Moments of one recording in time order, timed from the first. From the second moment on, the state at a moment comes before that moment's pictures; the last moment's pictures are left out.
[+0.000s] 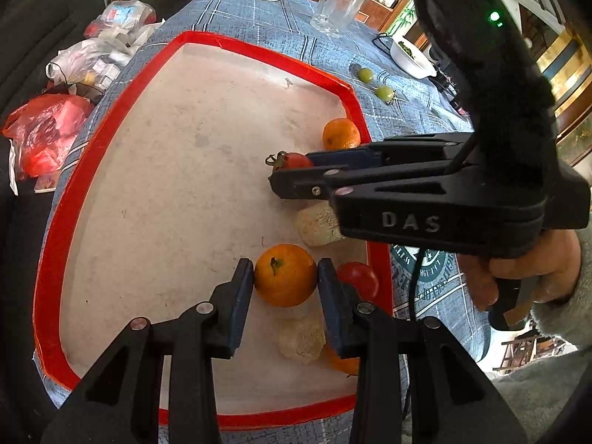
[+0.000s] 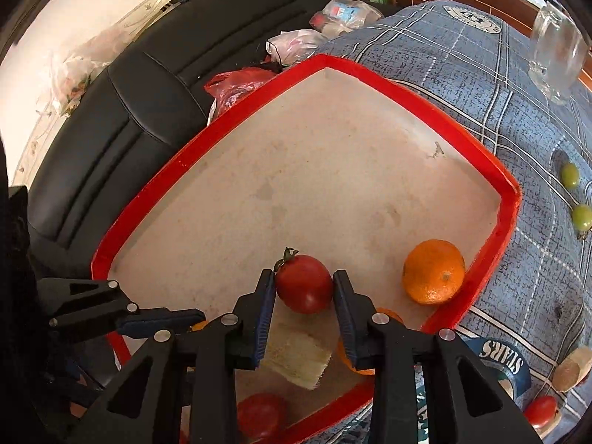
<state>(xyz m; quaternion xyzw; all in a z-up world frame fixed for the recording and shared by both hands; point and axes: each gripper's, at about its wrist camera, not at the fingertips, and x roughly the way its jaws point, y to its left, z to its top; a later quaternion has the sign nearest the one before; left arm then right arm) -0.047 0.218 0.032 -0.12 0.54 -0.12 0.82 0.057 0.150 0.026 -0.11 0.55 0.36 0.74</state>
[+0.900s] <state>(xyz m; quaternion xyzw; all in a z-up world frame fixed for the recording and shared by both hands) -0.040 0.189 0.071 -0.13 0.50 -0.09 0.85 0.005 -0.081 0.046 0.09 0.55 0.22 0.80</state>
